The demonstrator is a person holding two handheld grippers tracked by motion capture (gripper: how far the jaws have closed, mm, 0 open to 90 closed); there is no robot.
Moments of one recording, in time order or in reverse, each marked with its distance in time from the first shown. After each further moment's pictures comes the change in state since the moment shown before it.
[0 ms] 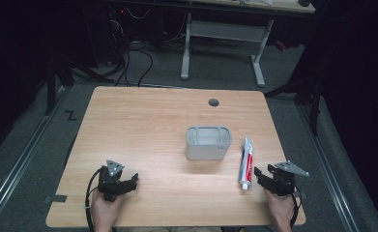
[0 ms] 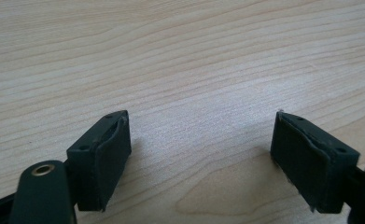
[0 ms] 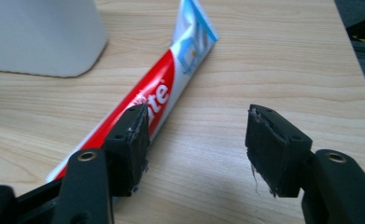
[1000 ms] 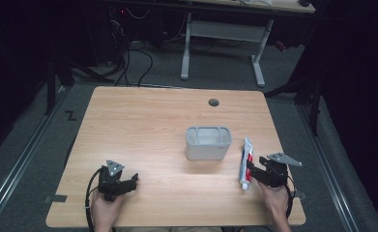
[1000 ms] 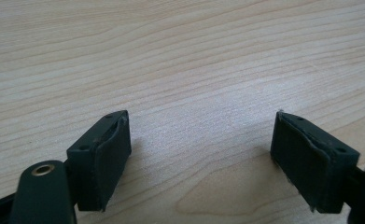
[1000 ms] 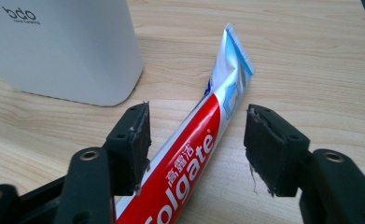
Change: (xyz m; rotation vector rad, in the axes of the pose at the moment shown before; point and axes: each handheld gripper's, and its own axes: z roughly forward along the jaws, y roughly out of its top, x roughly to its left) left arm 0.000 0.000 0.000 0.000 0.000 0.000; right arm 0.018 0.028 0.007 -0.009 0.065 -0.037
